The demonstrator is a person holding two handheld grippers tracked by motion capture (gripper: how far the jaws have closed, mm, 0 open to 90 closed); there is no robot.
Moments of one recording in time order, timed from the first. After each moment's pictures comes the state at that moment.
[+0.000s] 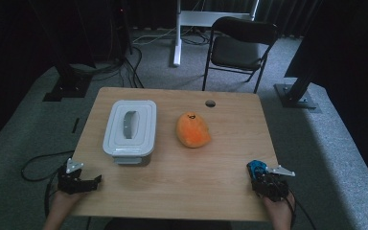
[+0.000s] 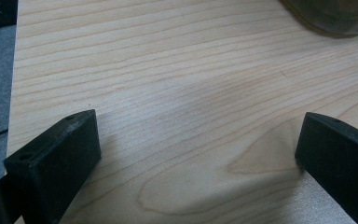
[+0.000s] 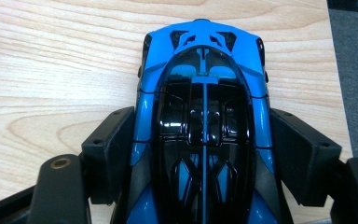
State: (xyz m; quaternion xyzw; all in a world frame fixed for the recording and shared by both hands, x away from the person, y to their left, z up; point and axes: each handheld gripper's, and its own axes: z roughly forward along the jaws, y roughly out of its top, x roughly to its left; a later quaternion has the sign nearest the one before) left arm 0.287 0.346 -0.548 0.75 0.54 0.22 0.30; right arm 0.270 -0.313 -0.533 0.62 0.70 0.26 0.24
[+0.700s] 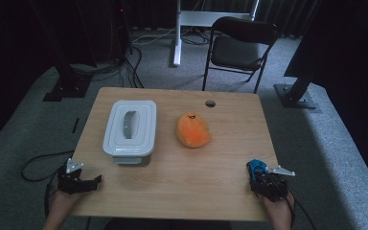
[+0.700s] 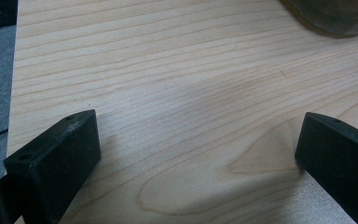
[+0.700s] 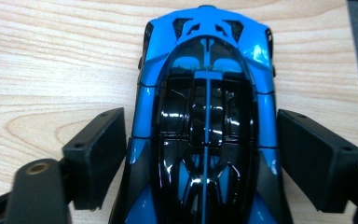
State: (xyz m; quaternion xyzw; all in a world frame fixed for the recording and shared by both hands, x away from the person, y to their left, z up) left arm 0.287 0.346 -0.548 0.75 0.54 0.22 0.30; right arm 0.272 -0.316 -0.539 0.62 0.70 0.27 0.22
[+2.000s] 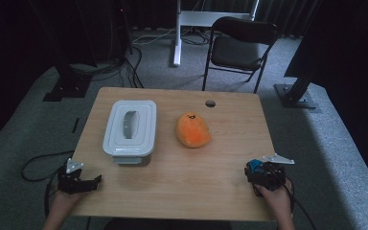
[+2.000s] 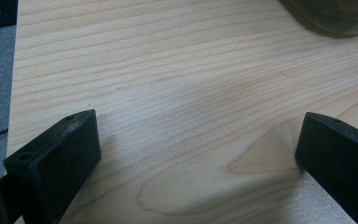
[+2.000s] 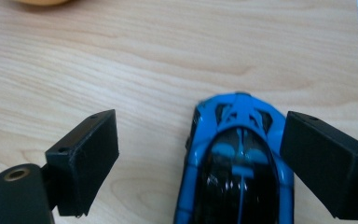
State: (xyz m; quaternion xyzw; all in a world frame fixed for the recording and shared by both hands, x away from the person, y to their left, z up) left arm 0.287 0.346 -0.548 0.75 0.54 0.22 0.30; right arm 0.295 -0.304 -0.503 0.56 0.73 0.32 0.22
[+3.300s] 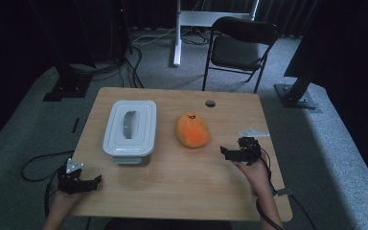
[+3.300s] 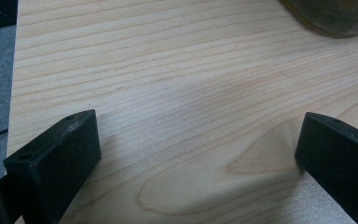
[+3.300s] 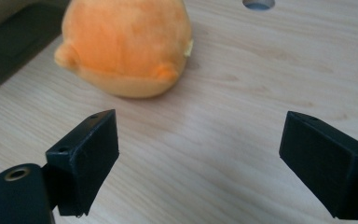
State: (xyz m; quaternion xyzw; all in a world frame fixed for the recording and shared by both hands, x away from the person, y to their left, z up) left arm 0.287 0.346 -0.548 0.75 0.54 0.22 0.30; right arm 0.359 -0.234 -0.461 0.48 0.76 0.38 0.19
